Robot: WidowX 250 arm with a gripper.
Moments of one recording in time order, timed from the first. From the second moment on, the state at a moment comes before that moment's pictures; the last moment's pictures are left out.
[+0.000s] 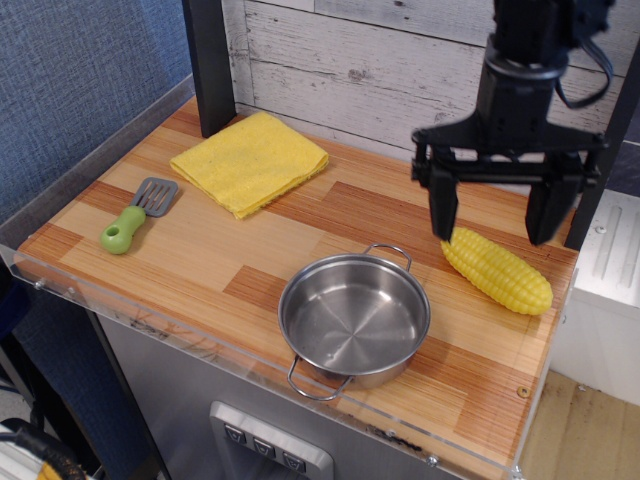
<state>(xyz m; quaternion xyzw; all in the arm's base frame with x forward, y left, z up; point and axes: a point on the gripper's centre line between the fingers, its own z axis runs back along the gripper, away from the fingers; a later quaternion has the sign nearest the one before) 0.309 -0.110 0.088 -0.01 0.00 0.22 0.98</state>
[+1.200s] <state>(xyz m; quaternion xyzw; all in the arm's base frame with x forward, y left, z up) 0.344 -0.094 0.022 -0.02 0.06 0.32 0.94</state>
